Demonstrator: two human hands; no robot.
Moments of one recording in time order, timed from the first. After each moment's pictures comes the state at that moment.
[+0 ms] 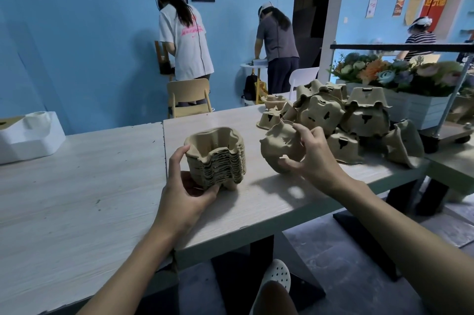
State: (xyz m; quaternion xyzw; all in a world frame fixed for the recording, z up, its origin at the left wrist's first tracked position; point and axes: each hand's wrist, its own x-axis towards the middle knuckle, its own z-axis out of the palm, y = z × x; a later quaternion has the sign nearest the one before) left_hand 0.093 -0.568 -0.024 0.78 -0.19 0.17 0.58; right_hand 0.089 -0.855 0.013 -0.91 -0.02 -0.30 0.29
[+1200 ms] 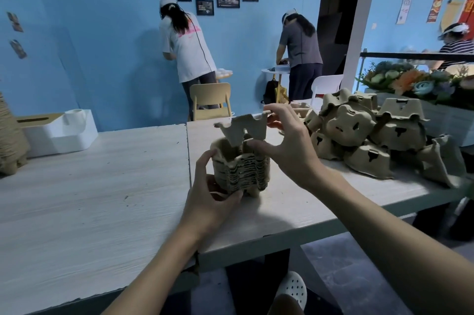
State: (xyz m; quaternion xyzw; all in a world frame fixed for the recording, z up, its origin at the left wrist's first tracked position) left_hand 0.093 -0.567 -0.022 0.78 -0.17 0.15 0.59; right_hand 0.113 -0.762 0.059 -0.81 -0.21 -0.40 0.38
